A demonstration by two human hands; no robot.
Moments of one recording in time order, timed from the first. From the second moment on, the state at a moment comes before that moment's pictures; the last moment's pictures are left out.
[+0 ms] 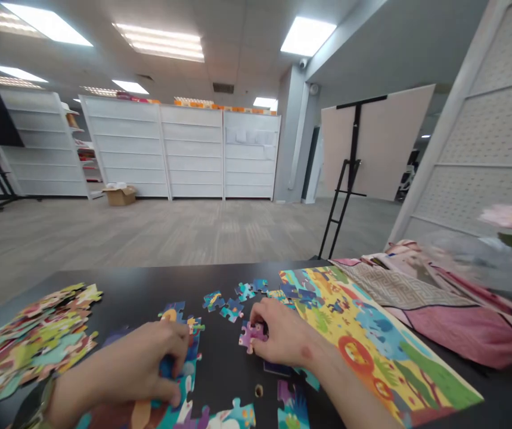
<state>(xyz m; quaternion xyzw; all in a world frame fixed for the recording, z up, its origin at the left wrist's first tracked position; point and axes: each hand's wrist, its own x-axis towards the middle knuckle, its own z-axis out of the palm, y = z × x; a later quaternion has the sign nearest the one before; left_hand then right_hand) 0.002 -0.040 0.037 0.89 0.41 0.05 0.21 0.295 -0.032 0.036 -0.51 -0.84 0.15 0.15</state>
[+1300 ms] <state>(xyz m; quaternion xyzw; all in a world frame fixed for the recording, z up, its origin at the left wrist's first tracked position) 0.002 -0.043 0.031 0.88 0.41 0.06 0.24 0.327 0.007 0.008 -0.60 -0.76 0.17 0.20</state>
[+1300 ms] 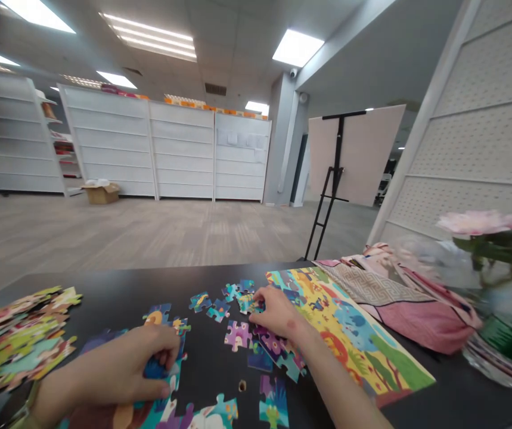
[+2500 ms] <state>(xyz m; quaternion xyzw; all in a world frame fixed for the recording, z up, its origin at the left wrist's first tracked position) -0.004 -0.036 0.030 0.90 0.37 0.07 0.22 0.281 -0.028 0.026 -0.41 -0.77 0.39 0.30</state>
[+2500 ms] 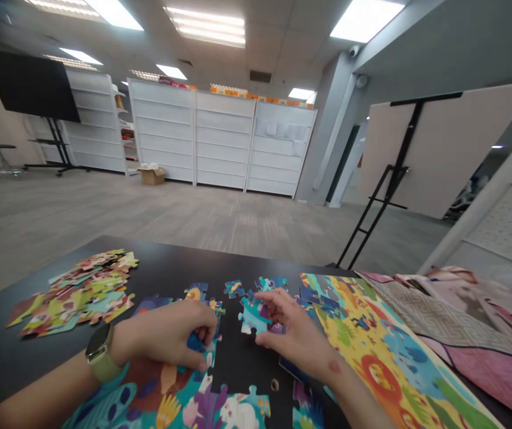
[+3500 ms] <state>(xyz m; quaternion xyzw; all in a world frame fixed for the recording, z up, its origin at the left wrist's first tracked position) -0.005 -0.034 0.028 0.91 0.36 0.07 0.21 0.253 -0.050 0.023 -0.40 -0.72 0.53 0.19</state>
